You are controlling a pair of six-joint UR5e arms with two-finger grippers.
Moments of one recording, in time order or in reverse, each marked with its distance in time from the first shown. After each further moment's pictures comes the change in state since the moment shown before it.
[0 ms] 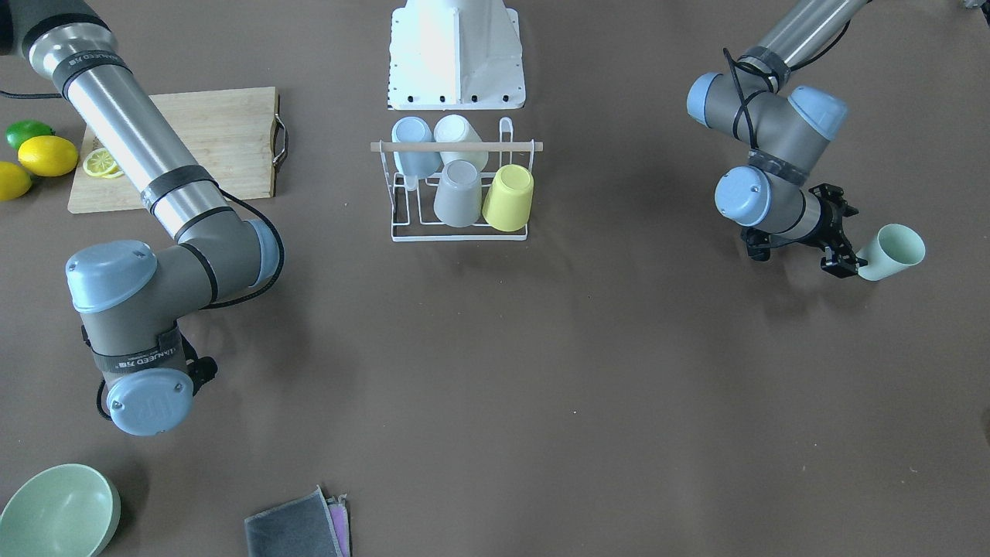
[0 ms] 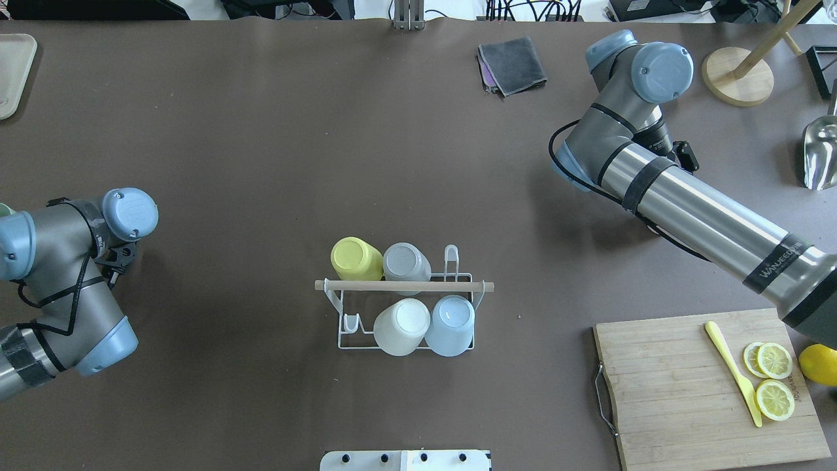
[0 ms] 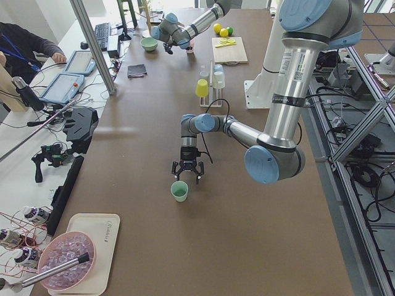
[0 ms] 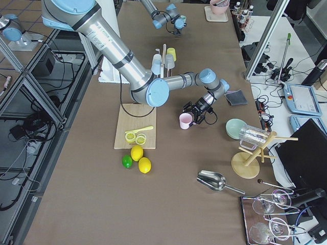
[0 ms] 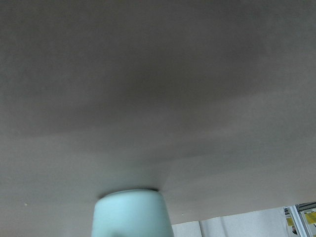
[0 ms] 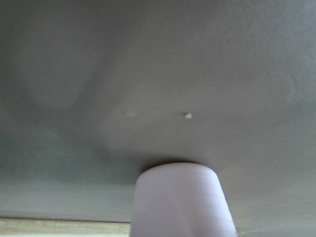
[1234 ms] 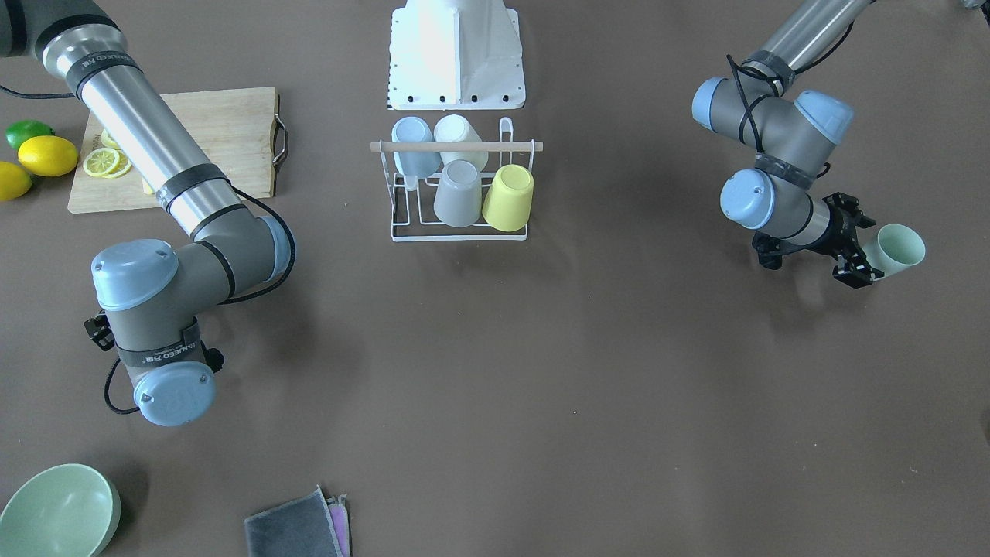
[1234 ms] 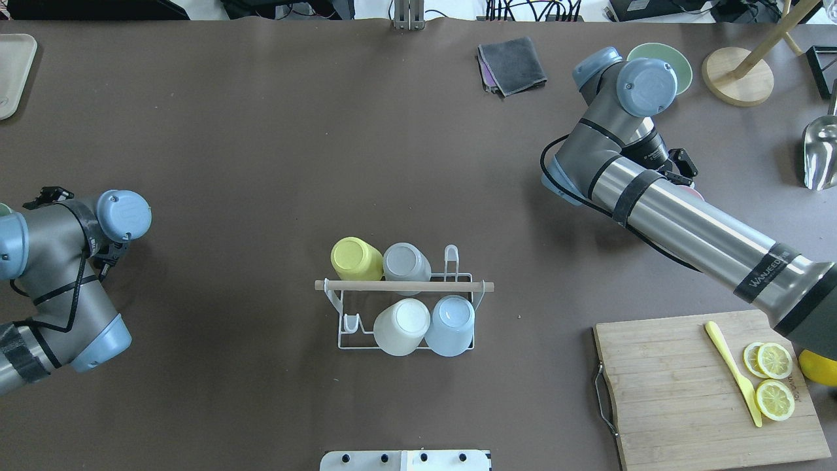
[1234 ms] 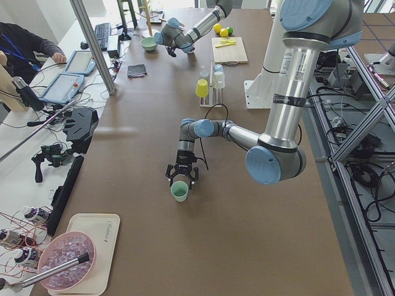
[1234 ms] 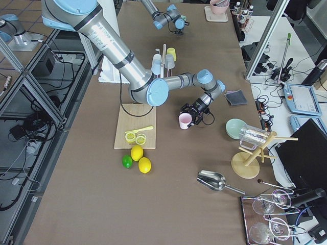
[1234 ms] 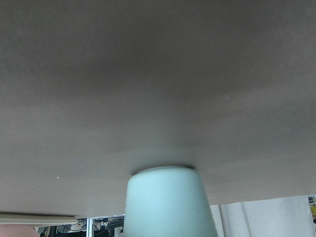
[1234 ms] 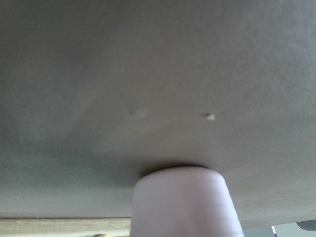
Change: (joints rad) left arm -0.014 0.010 0.049 -0.082 0.092 -0.005; right arm -0.032 0.004 -0.017 -0.013 -0.065 0.003
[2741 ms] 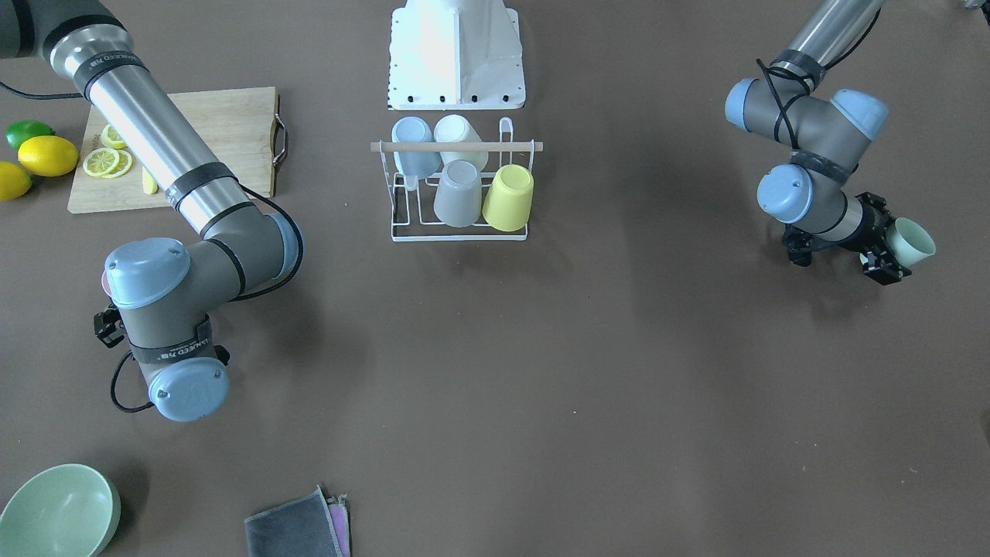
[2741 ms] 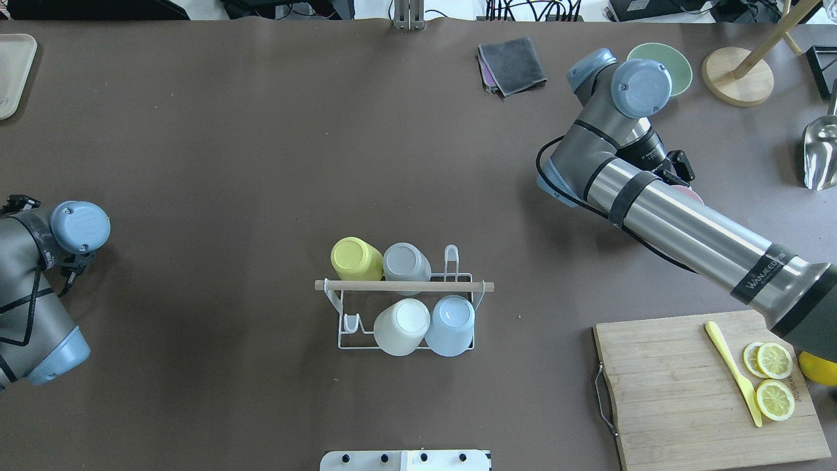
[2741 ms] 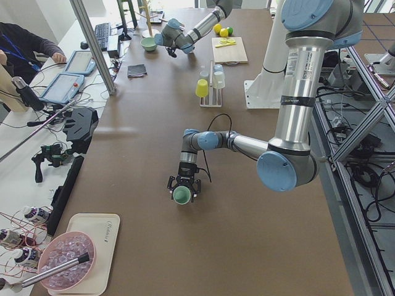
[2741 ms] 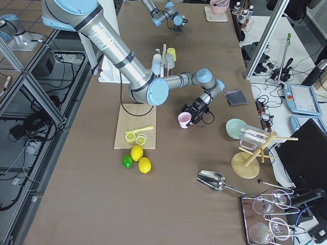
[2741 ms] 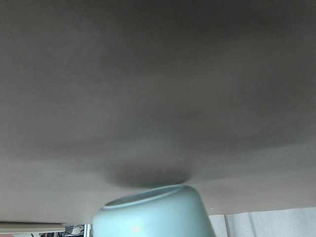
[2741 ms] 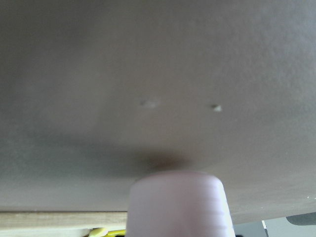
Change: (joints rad) left arm -0.024 0.109 -0.007 -0.135 0.003 0.013; right arm -0.008 0.003 0.028 -0.028 -0.029 -0.002
